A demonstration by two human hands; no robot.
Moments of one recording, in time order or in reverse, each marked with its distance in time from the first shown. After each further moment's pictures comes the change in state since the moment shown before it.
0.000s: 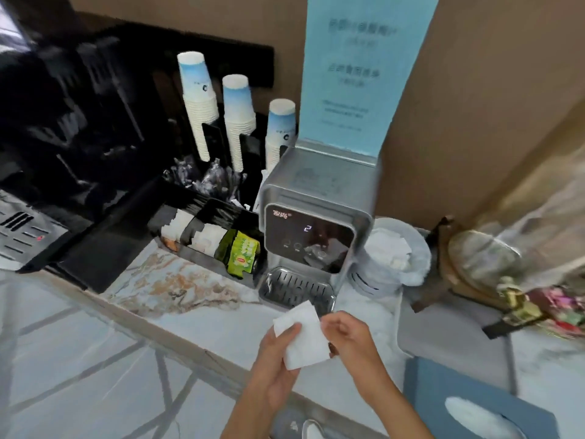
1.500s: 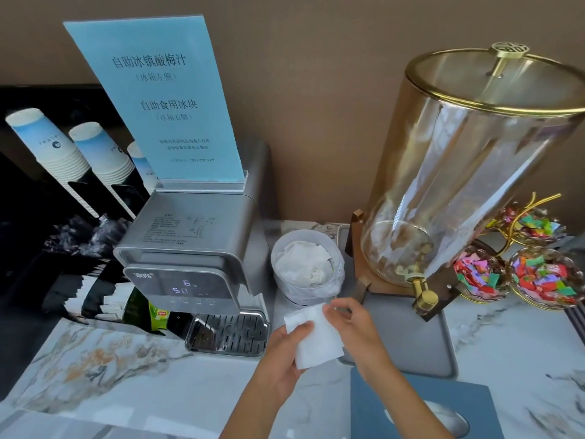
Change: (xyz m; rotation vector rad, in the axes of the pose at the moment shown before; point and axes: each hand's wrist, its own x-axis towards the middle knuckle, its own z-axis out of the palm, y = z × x) left_hand 0.070 -0.054 0.146 0.427 -0.003 -0.197; right_hand 0.043 0.000 -0.149 0.183 0.290 0.071
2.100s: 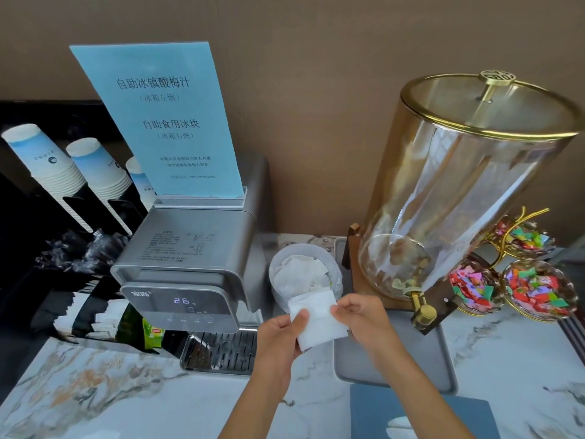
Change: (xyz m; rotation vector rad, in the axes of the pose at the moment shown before) left_hand 0.012 0.032 0.015 0.080 0.150 0.195; right_hand 0.016 -0.043 -0.019 -0.129 -0.008 -0.116
